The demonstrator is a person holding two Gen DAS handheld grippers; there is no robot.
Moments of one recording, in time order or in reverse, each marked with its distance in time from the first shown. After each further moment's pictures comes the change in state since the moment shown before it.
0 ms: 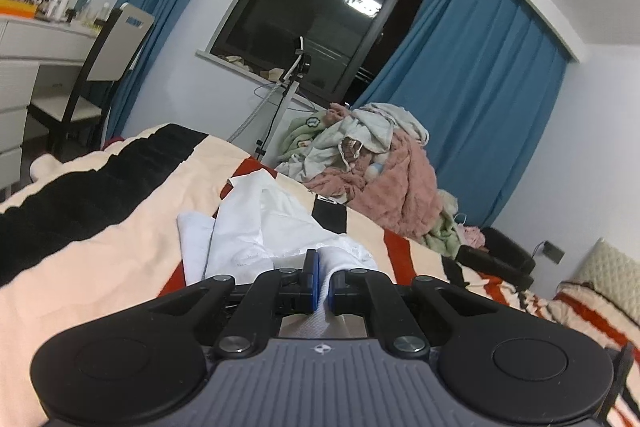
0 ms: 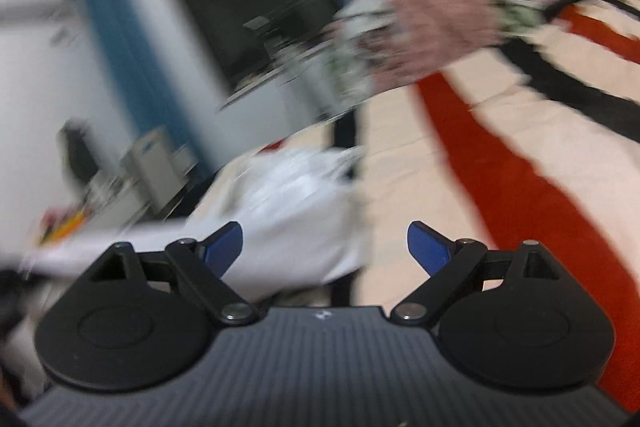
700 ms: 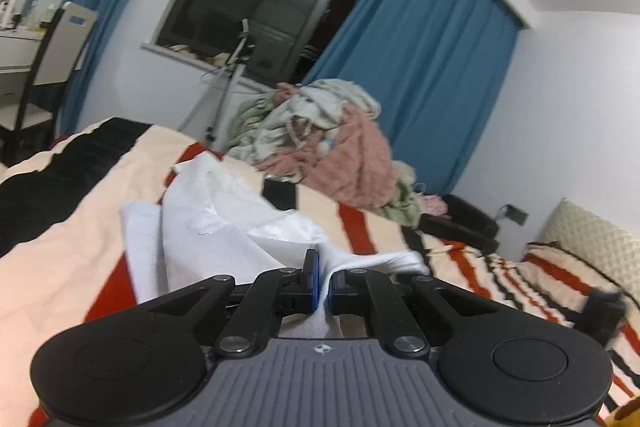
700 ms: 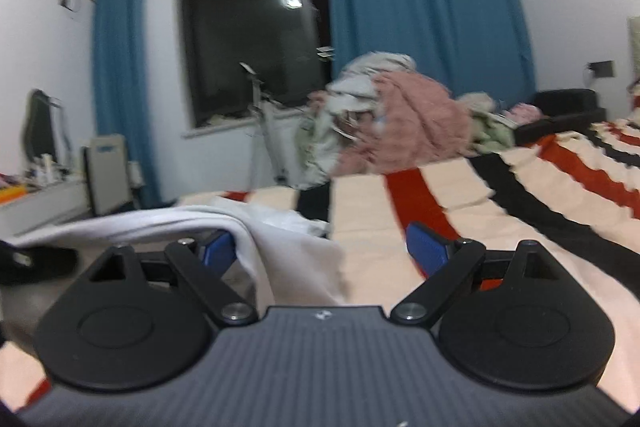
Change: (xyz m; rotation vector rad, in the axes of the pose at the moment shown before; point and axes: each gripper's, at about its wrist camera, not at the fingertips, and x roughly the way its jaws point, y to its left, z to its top) left arm 0.015 -0.025 -0.016 0.106 0.054 -0.154; right arm 0.003 0.024 0.015 -0.172 -0.210 -0.300
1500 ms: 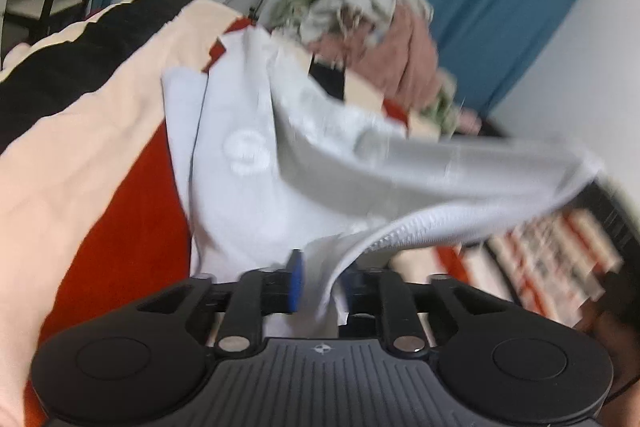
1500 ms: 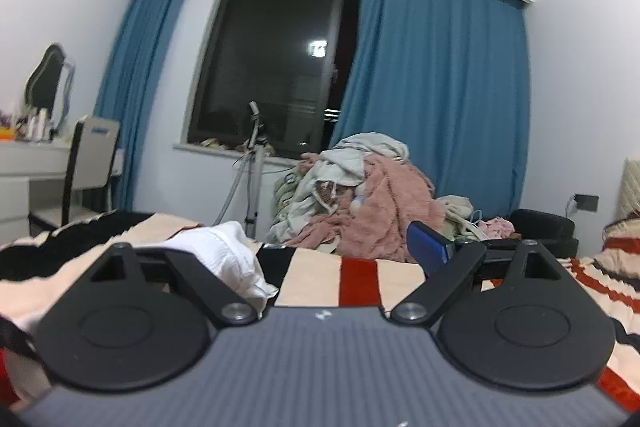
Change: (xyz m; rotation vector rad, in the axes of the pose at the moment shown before) left arm 0.039 0.037 -0.018 -0.081 0.396 0.132; right arm -0.053 0.018 0.034 -0.348 -0.195 -0.005
